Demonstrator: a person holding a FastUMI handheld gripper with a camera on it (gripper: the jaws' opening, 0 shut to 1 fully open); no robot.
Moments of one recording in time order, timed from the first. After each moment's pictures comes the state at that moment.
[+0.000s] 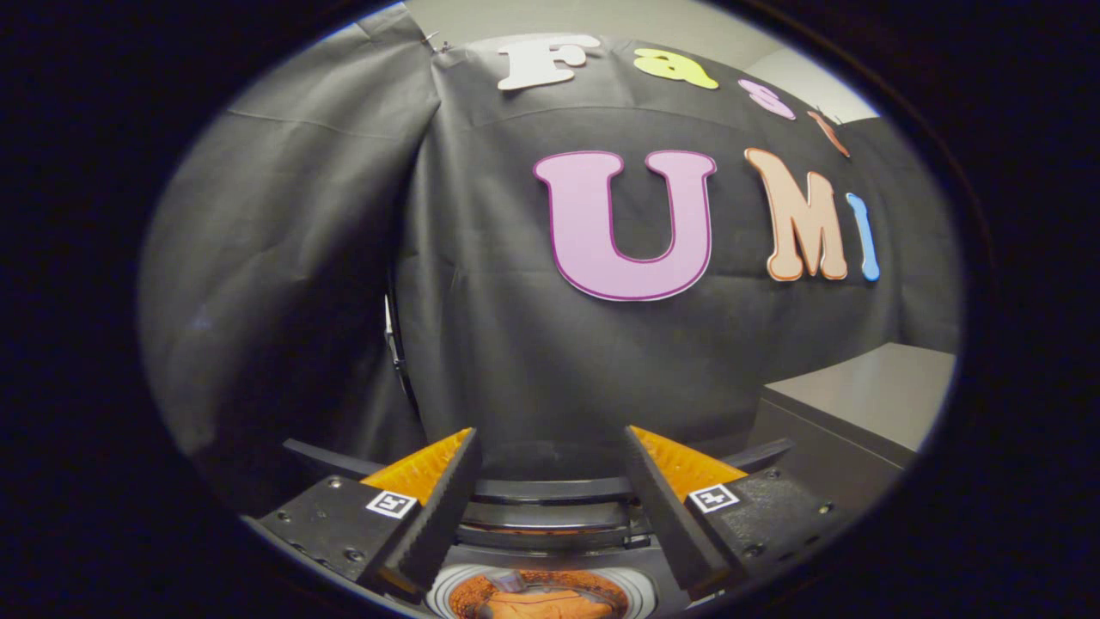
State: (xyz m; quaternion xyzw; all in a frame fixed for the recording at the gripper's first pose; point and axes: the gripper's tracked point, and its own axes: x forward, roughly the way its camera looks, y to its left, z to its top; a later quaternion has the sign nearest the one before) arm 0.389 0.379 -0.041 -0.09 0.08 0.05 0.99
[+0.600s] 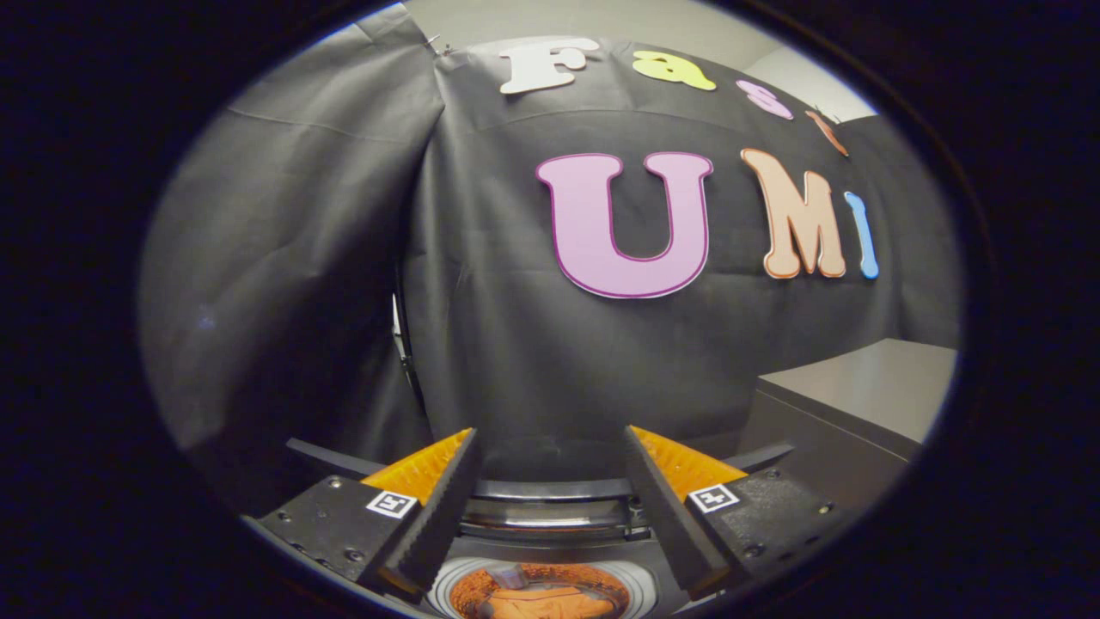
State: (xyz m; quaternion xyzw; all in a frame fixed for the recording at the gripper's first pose) arm 0.387 0.379 -0.041 -0.09 0.07 0.05 0.99
